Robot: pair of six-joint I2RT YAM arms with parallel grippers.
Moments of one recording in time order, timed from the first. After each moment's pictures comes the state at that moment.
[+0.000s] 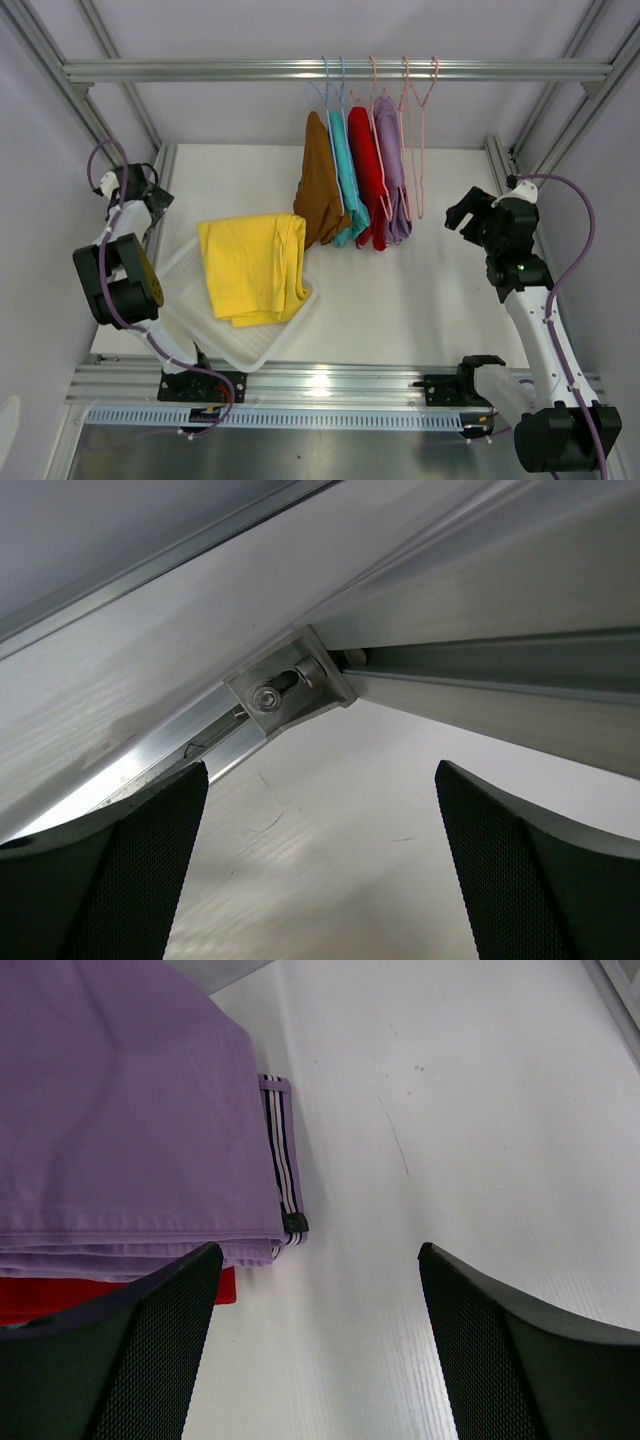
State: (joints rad) left arm 0.36 1.74 1.23 -0.33 -0.27 -0.67; right arm 0.03 0.94 0.87 -0.32 0.03 0.45
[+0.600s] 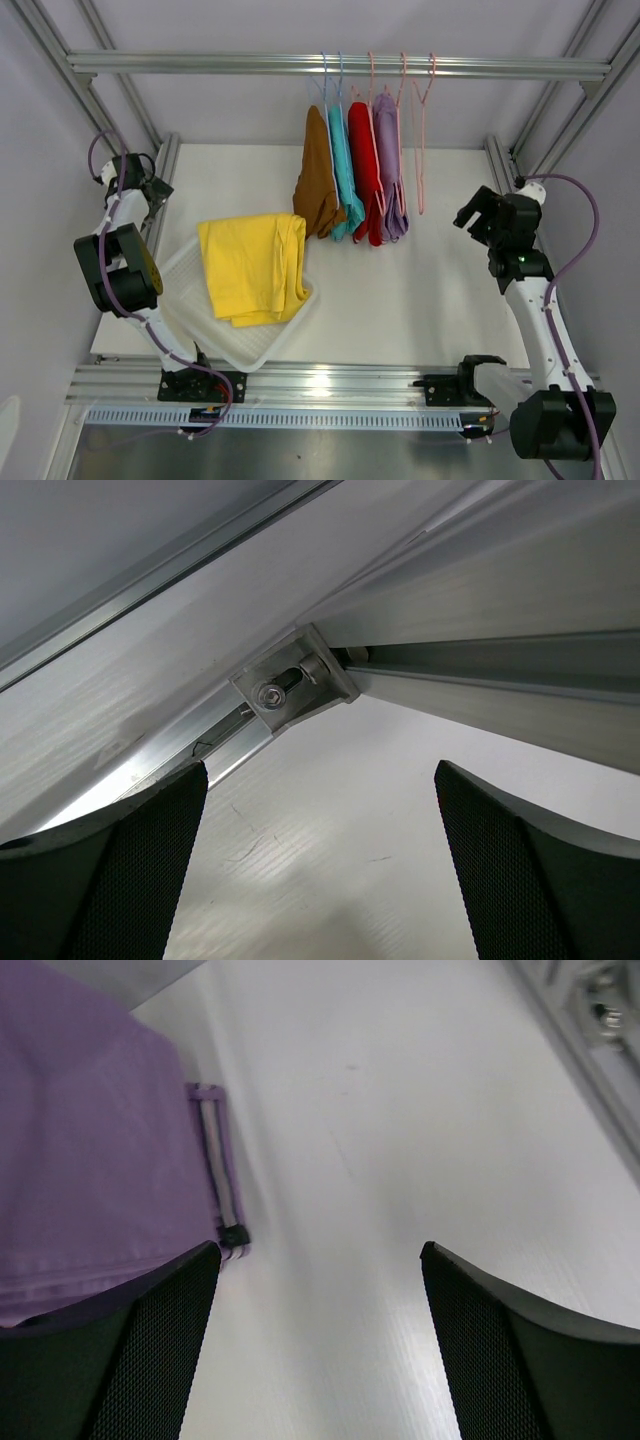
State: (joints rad) left arm 0.36 1.85 1.38 -0.38 -0.24 -0.62; right arm 0.00 1.00 0.87 -0.33 0.10 0.46
